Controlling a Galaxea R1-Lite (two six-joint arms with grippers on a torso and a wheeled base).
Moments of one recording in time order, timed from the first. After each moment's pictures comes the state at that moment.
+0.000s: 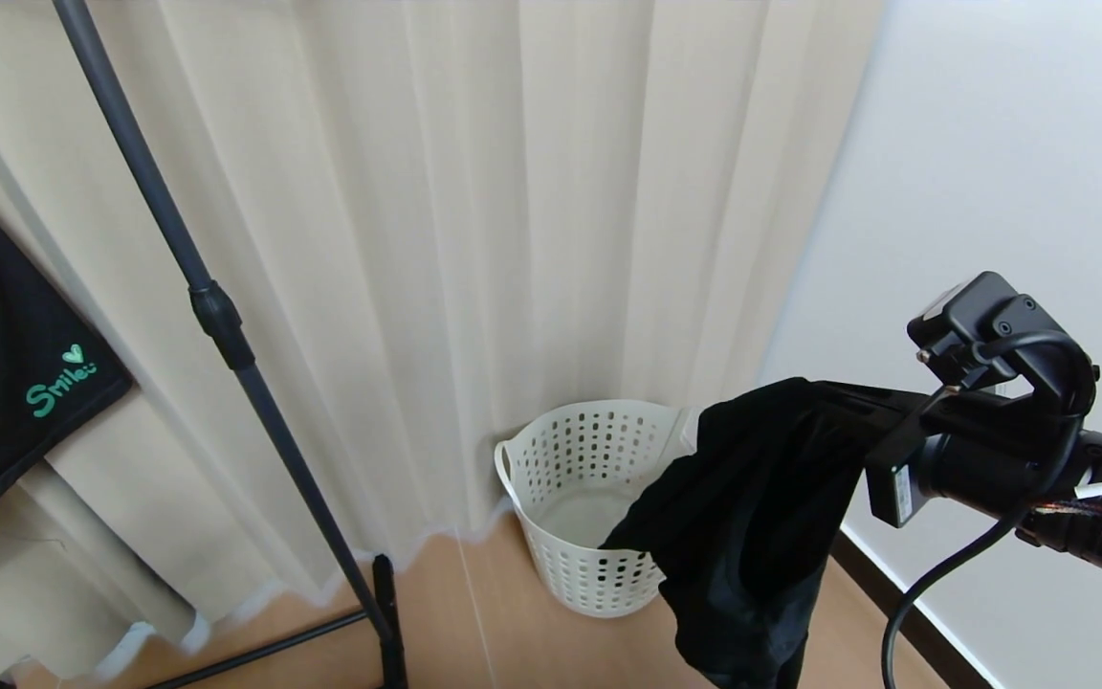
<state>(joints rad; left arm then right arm) 0.00 0.00 -0.05 0.12 -0.07 0.03 0.54 1.39 -0.62 -0.52 -0.11 -0.28</state>
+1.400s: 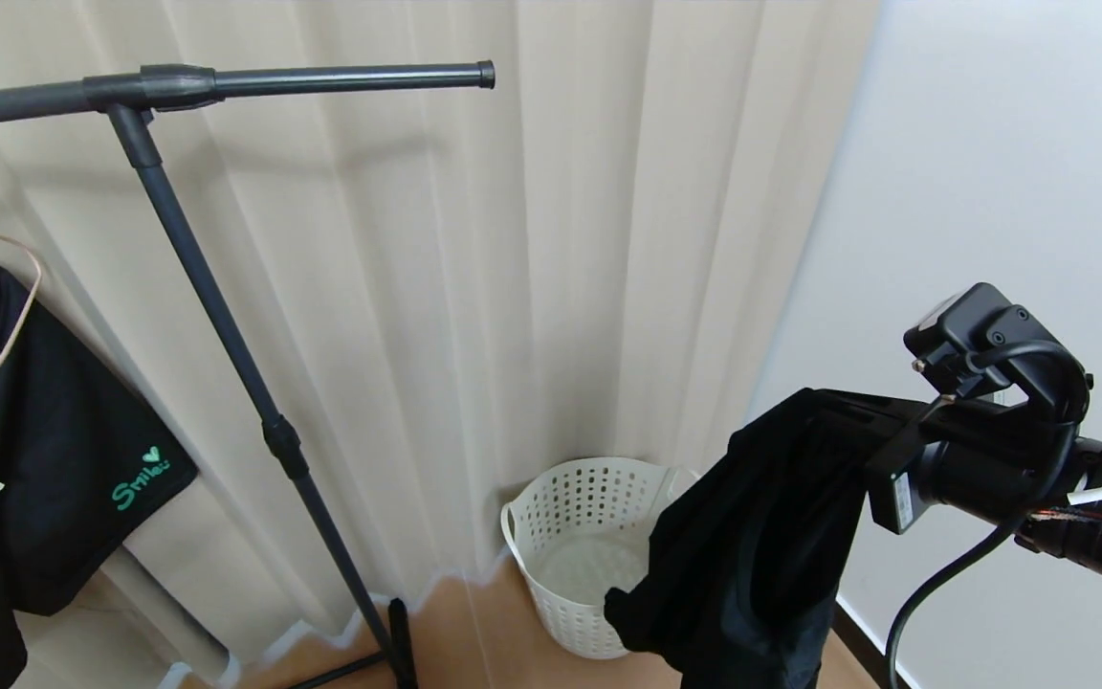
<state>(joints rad) 0.00 0.00 -0.05 0.12 -0.07 0.03 0.53 1.39 -0.60 -0.52 -0.11 -0.28</state>
